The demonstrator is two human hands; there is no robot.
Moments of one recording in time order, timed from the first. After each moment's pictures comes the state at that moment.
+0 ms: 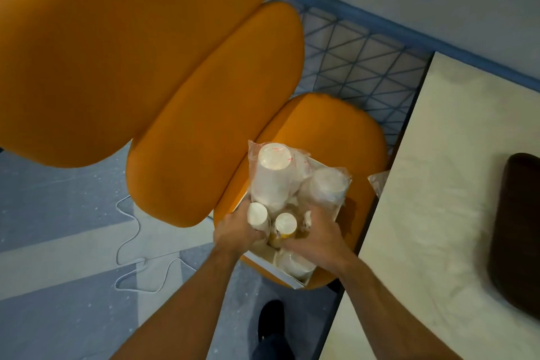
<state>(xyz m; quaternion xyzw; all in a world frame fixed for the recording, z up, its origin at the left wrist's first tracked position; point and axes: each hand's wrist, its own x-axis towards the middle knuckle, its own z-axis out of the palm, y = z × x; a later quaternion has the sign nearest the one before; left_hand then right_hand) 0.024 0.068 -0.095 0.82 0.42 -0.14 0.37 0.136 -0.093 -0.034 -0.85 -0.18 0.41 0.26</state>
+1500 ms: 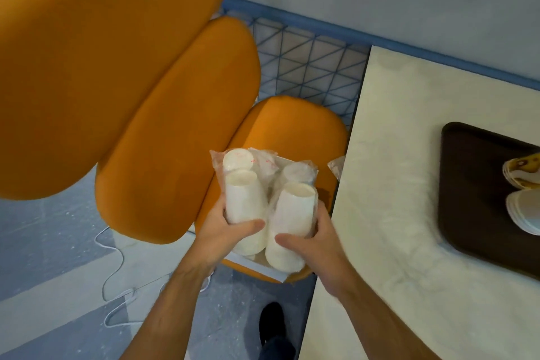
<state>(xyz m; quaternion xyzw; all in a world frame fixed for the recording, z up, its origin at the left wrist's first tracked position) 0.020 0.045 0.020 0.65 0.37 -0.02 0.66 0.103 -0.137 0.022 -0.73 -0.02 0.37 0.57</state>
